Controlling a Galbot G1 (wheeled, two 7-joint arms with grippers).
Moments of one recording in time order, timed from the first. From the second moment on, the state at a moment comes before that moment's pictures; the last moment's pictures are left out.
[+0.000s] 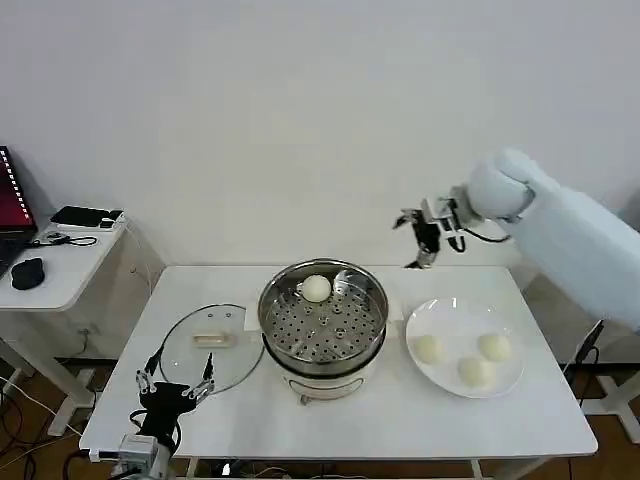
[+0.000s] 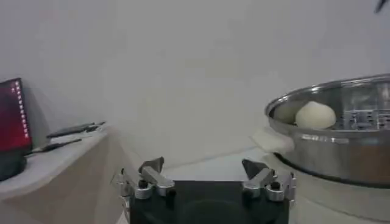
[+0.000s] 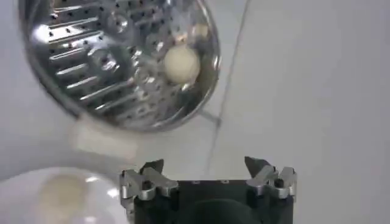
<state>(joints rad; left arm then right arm) 1.66 -1.37 -0.63 -2.19 0.03 0.19 -0.02 0.18 0.71 -0.61 1.43 -0.06 -0.32 -1.21</state>
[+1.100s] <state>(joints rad) 1.66 -1.39 -0.63 -2.16 0.04 0.19 -0.02 -0.11 0.80 -0.56 1.25 -0.24 -0.33 -1.26</state>
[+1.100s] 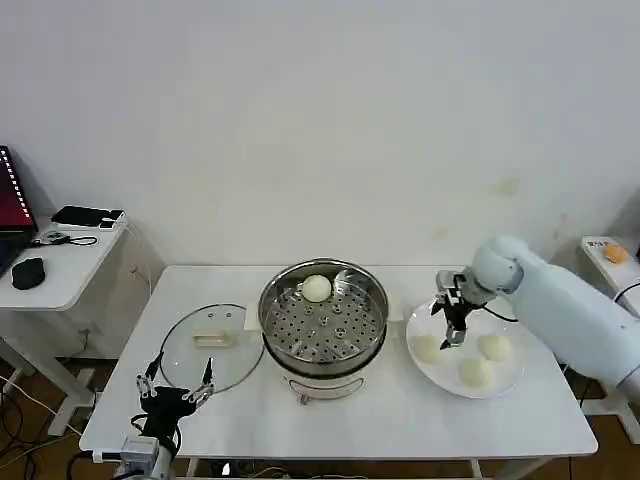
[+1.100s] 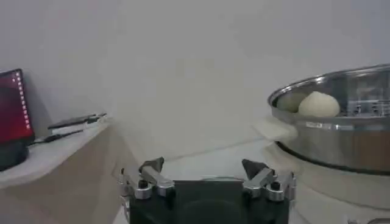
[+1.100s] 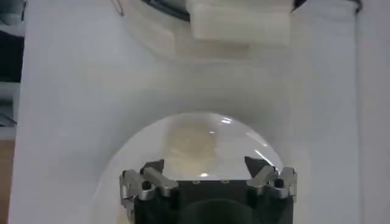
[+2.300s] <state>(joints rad) 1.65 -1.39 -0.63 -2.12 0.04 0.19 -0.02 -0.19 0.89 -0.52 1.14 -0.33 -0.31 -1.19</state>
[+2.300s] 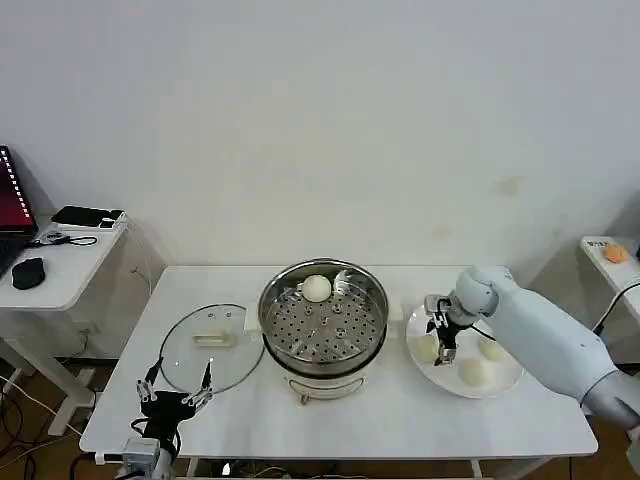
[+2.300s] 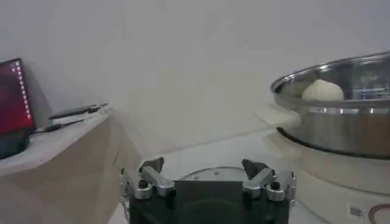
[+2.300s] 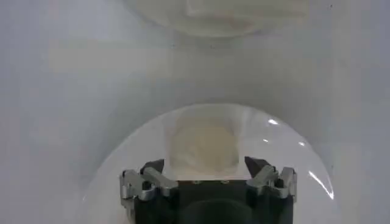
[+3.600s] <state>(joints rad) 1.63 -1.38 -0.62 -2.11 0.04 0.19 -0.02 0.15 0.74 -0.69 1.37 -0.09 -0.40 -1.24</state>
